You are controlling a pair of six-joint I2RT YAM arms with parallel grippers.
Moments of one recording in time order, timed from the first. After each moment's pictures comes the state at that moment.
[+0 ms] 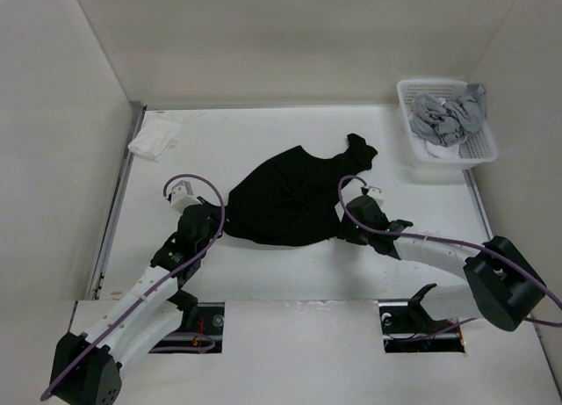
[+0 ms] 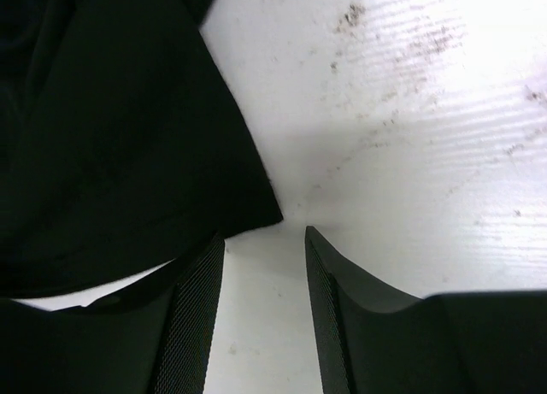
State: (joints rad) left arm -0.44 0.73 0.34 -0.05 -0.37 -0.87; right arm 0.66 1.30 0.52 -0.10 0.22 0.82
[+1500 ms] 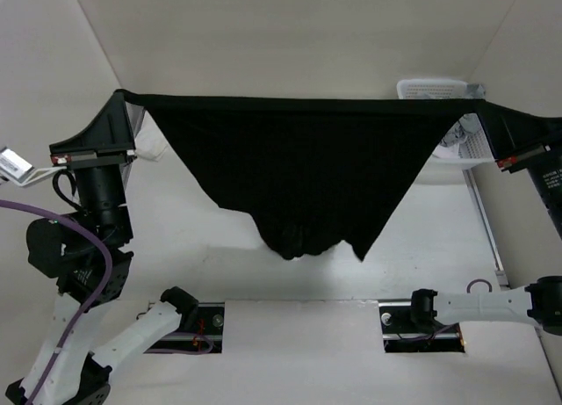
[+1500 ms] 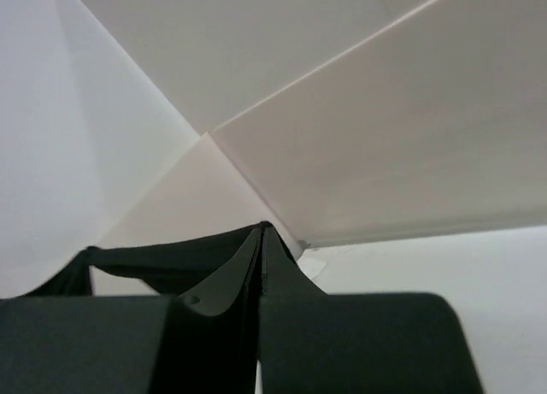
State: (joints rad) left arm -0.56 0.67 1.25 0.16 -0.59 -0.65; right arm 1.32 0.85 1.83 -0.40 0.89 0.21
